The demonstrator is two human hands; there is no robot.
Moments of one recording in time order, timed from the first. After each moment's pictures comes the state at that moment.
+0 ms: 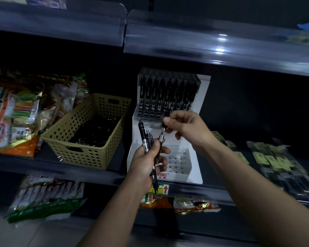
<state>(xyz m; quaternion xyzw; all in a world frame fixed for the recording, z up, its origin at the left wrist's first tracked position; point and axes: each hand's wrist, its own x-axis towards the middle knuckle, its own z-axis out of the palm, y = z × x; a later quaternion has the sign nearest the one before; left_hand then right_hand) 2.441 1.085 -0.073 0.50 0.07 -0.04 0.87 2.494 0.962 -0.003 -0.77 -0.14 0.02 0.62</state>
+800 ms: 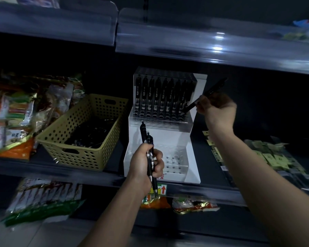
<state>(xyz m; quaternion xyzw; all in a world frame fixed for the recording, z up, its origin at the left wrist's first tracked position) 2.445 1.081 -0.075 0.43 0.10 -0.09 0.89 2.521 0.925 0.012 -0.67 0.05 -0.26 0.69</state>
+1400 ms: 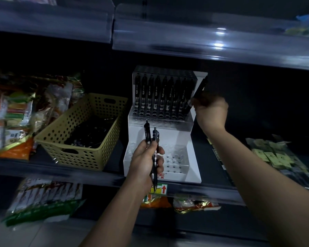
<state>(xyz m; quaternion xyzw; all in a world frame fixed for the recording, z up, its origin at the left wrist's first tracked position) 2.445 1.078 -0.073 0.50 0.10 -0.03 0.86 2.544 0.923 -0.004 -0.83 0.04 -0.31 0.46</state>
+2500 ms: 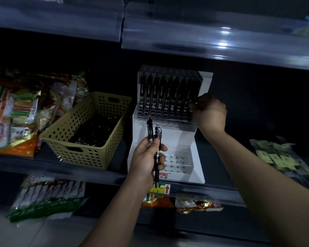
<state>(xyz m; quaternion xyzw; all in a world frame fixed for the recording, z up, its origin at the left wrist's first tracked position) 2.445 1.085 -0.070 0.50 0.07 -0.01 0.86 2.551 0.928 -0.015 -0.90 0.01 -0.31 0.31</state>
